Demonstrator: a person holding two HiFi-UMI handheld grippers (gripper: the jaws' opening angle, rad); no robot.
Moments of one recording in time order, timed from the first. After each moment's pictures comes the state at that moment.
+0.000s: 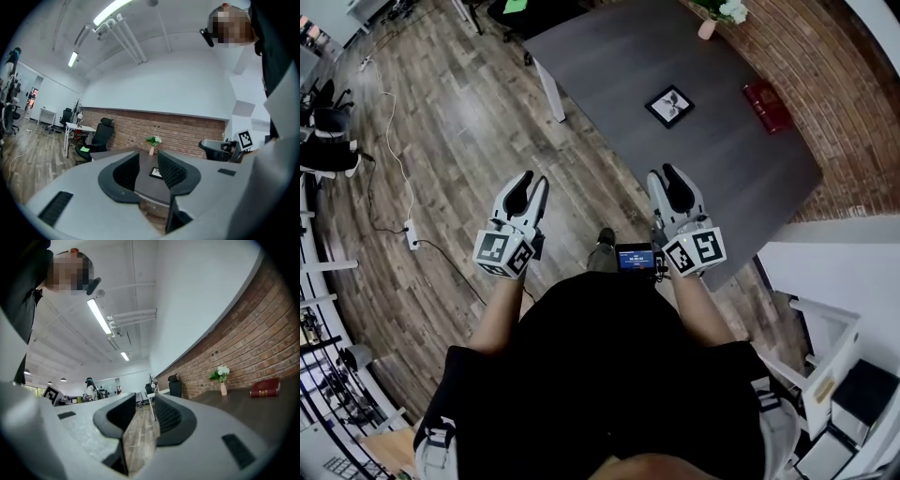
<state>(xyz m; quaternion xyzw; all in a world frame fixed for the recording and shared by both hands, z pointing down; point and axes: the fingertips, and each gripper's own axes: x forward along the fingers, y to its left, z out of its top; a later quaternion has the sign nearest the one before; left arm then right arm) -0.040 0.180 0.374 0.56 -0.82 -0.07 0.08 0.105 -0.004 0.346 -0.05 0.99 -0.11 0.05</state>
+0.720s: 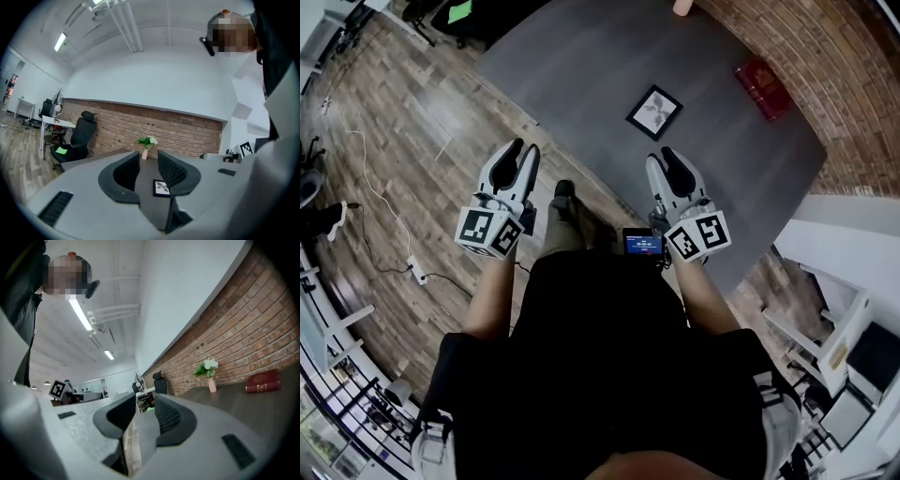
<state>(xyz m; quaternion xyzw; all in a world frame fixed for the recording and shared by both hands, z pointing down) -0.191 0.006 0.361 0.64 -0.76 -0.07 0.09 -0.004 -0.133 0.378 -0.13 0.98 -0.14 0.03</state>
